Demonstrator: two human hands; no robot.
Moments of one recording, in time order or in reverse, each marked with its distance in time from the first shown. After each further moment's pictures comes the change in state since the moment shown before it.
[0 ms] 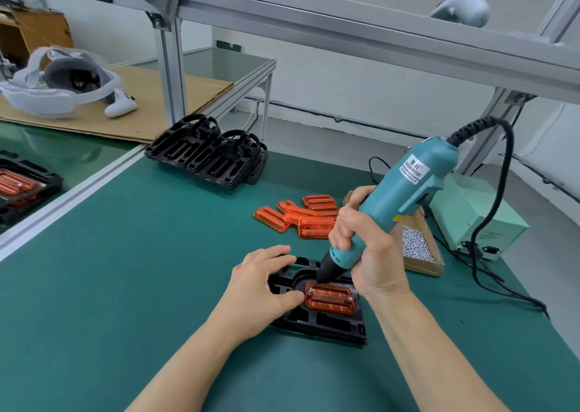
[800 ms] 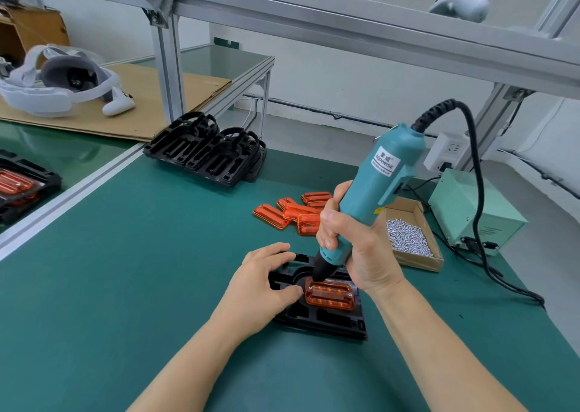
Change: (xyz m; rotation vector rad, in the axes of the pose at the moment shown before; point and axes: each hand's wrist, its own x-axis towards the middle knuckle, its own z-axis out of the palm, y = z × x) left_hand 0.005 -0.009 0.007 -0.024 0.048 0.046; right_hand 0.004 0.001 0.002 -0.088 -0.250 0.015
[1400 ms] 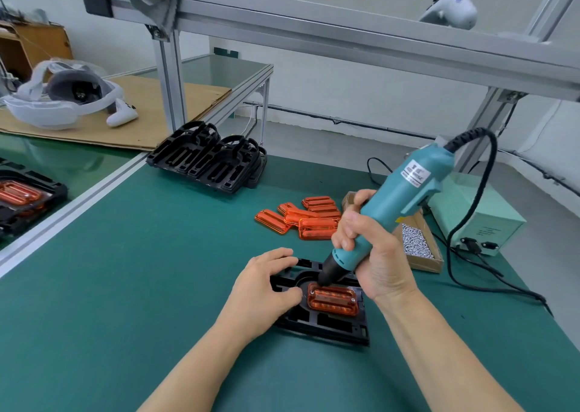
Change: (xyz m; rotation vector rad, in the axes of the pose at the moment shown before) left_hand 0.000 0.000 0.002 -0.025 0.019 -0.028; right_hand -0.009 -0.001 -0.011 0.205 0.204 0.063
